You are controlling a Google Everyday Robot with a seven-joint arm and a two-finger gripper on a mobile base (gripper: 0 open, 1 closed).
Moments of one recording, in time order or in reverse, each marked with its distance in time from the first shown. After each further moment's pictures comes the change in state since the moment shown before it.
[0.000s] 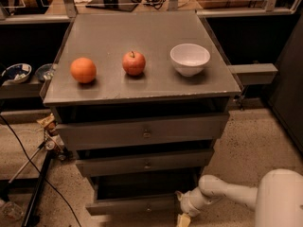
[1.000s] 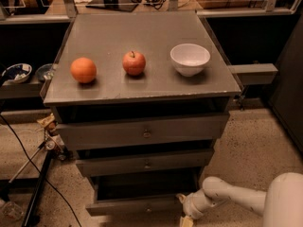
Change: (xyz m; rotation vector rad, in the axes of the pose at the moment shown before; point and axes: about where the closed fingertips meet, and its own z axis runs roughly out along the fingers) arm -0.001 0.013 -0.012 -0.008 -0.020 0.008
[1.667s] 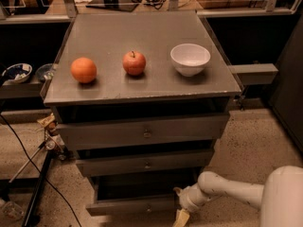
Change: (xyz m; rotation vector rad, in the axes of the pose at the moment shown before) arm -0.022 -0.019 -0.009 0.066 0.020 -0.037
